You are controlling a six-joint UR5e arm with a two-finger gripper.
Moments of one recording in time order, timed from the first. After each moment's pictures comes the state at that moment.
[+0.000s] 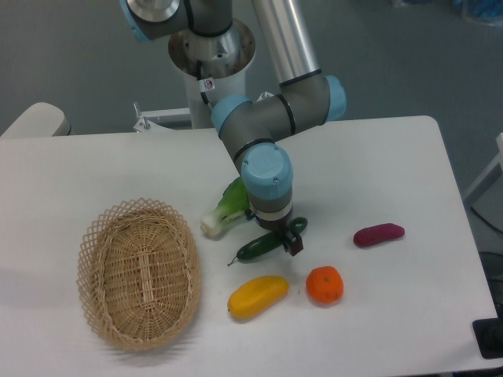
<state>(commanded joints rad) 2.42 -2.00 -1.81 -0.91 1.69 1.34</state>
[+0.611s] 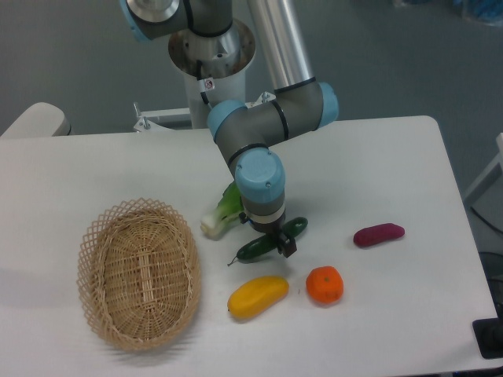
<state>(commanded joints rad) 2.41 -2.03 -1.82 -0.87 1.68 1.34</state>
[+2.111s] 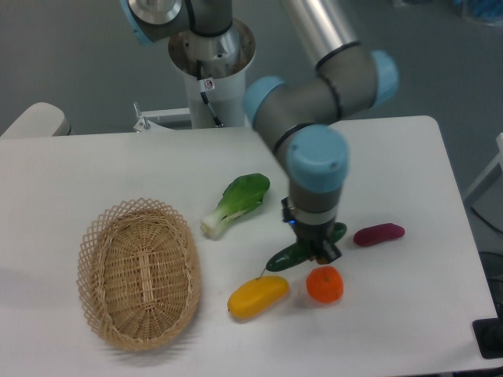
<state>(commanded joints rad) 2.55 -2.02 -1.28 -1.32 1.48 1.58</state>
